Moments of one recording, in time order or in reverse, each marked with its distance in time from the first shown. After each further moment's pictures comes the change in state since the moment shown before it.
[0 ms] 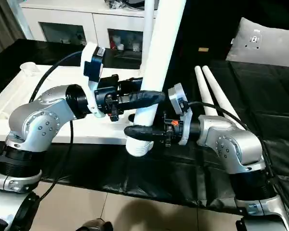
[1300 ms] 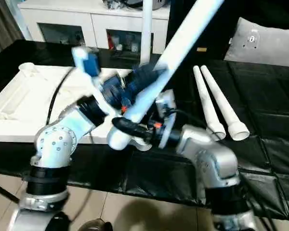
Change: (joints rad) left arm 0.110 -0.326 0.148 -0.063 -0.157 -0.029 0.285; right arm 0.121 0.230 -0.008 -0.037 -0.047 -0.064 -0.325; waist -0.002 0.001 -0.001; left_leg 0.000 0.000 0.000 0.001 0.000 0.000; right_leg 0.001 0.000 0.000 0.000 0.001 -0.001
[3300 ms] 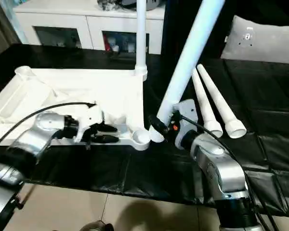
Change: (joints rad) left arm -0.144 0.493 -0.395 0.959 0.814 -0.757 -0.458; right arm 0.096 -0.046 -0.054 0.027 -0.290 -0.142 -0.319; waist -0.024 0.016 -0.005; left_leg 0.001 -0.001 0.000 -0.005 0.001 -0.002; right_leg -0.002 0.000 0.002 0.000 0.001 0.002
